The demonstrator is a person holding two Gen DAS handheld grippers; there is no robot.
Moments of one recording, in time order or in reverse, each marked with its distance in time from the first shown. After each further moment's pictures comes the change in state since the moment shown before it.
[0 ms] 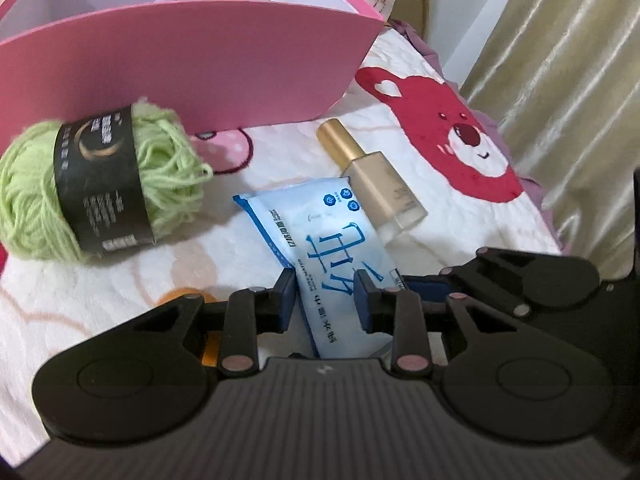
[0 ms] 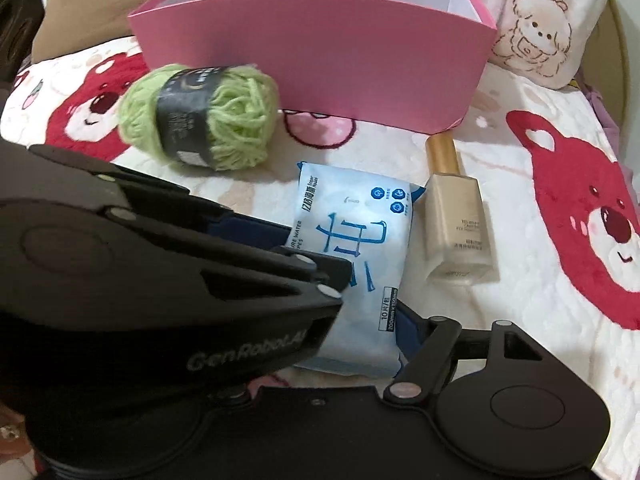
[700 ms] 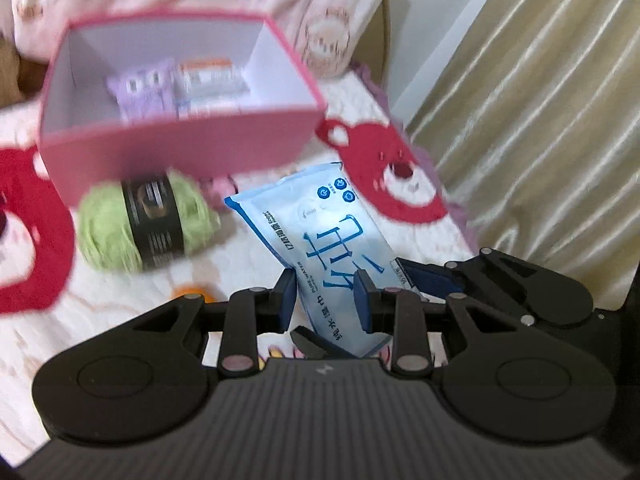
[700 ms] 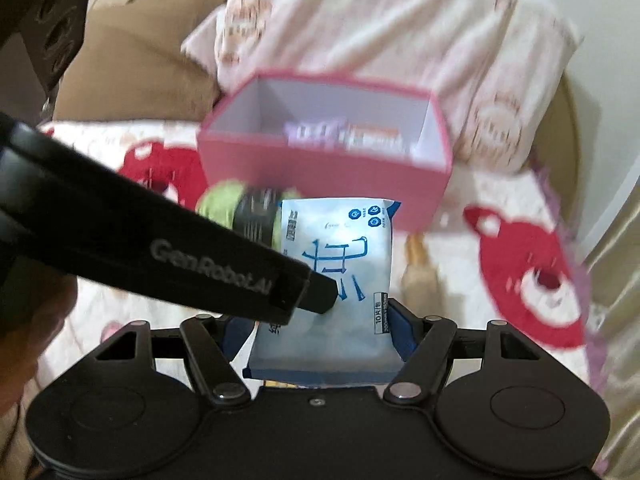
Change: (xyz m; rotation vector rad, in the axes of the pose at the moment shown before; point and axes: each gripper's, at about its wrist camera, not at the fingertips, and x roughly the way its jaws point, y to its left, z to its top) left arm -0.122 -0.014 0.033 0.011 -0.028 -0.090; right arm -0.123 0.042 0.018 0.009 -0.231 -0.080
